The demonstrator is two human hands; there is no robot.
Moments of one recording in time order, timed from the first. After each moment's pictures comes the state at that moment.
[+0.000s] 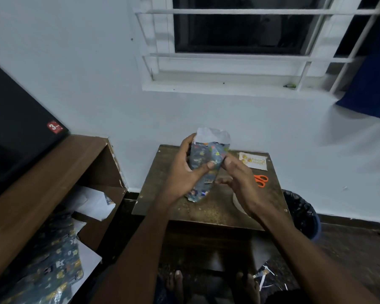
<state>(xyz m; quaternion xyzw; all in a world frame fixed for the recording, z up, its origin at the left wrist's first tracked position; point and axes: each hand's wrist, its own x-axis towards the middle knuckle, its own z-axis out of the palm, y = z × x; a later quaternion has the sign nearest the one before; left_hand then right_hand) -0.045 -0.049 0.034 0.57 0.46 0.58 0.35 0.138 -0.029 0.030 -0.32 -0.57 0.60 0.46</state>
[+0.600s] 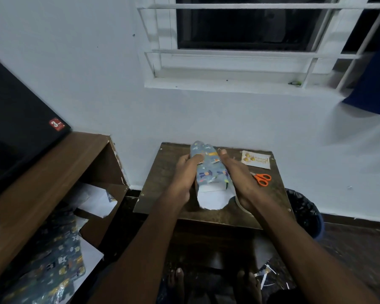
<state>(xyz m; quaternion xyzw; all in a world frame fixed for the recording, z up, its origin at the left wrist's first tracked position) -0.035 -0.031 0.021 0.28 0.55 0.56 0.55 0.119 -0.010 0.029 -0.47 -0.49 0.62 0.38</state>
